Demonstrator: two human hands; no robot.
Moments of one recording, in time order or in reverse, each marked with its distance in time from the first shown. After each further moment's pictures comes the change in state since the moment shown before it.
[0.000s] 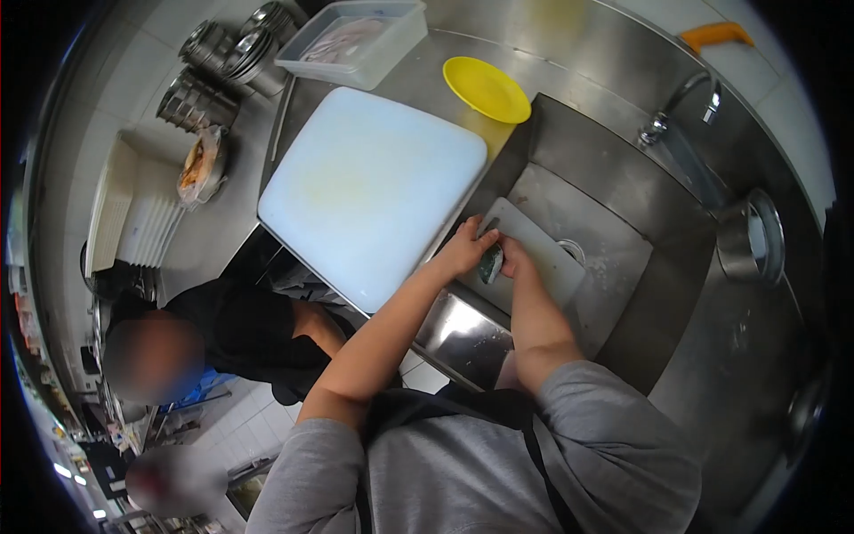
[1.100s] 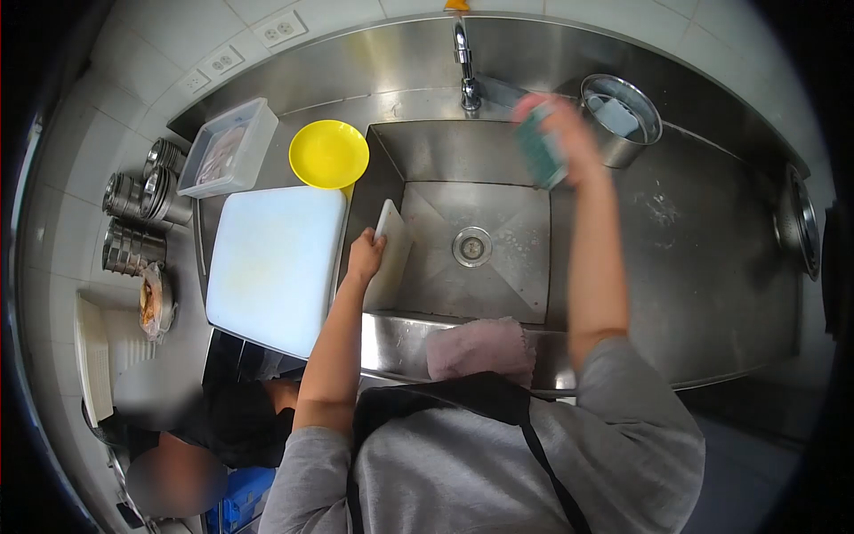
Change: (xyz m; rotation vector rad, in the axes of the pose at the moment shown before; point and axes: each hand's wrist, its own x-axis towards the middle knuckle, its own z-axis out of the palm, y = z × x) left_hand 0.010 0.038 0.016 0.426 0.165 0.270; right_hand -0.333 -0.244 -0.021 -0.564 0.005 -1.083
